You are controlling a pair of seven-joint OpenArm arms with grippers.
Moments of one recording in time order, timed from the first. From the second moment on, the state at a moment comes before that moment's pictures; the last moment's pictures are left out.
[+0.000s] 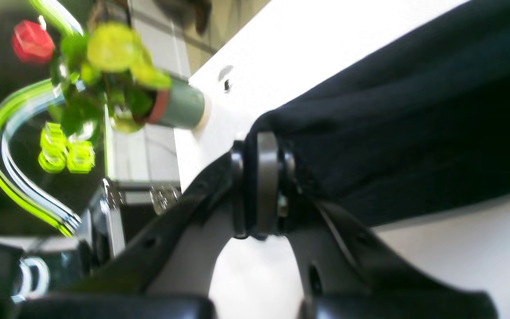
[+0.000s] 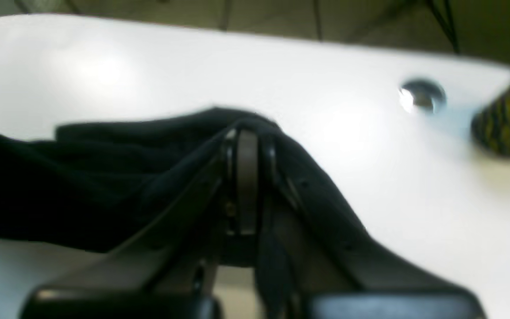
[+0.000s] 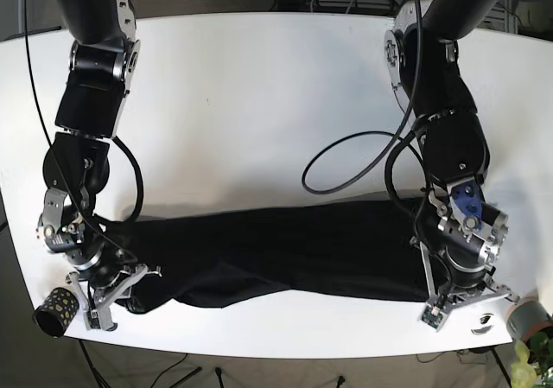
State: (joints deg) left arm -32.6 1.6 -8.6 99.8 31.7 -40.5 58.6; right arm 33.2 17.3 10.8 77.6 19.9 21.8 -45.4
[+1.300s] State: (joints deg) left arm -64.5 1.1 -15.2 87.3 35.5 -40.3 61.3; right arm 57.6 28.2 3.5 85.3 20.8 27.2 -56.7
